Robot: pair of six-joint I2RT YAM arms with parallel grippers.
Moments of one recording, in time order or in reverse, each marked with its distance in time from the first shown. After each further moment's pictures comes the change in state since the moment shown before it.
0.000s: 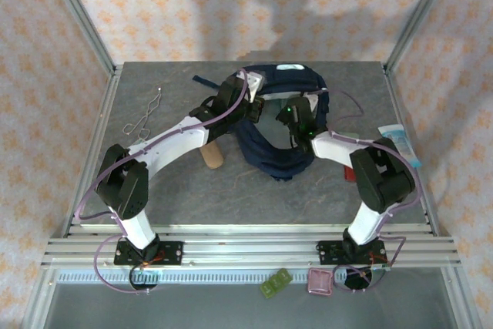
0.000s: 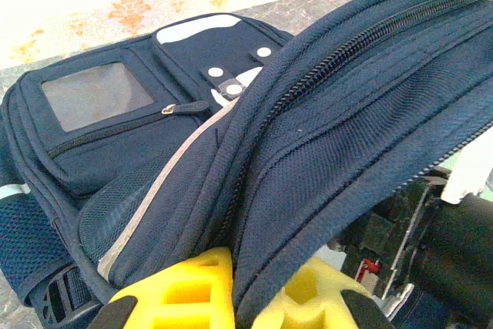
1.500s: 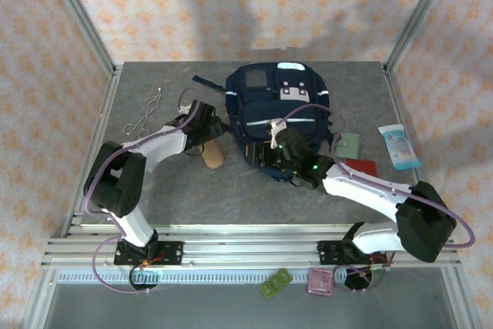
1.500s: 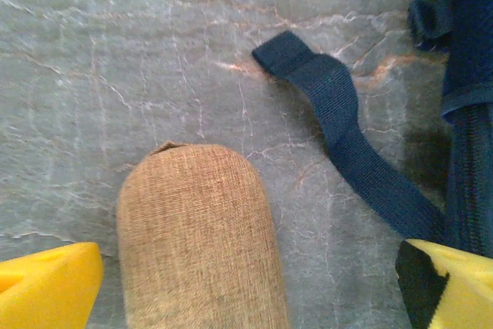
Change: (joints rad) left arm 0.252 -0.012 -0.344 -0.154 -0.182 -0.591; right arm 0.330 -0.432 -0.199 -0.246 -0.259 -0.249
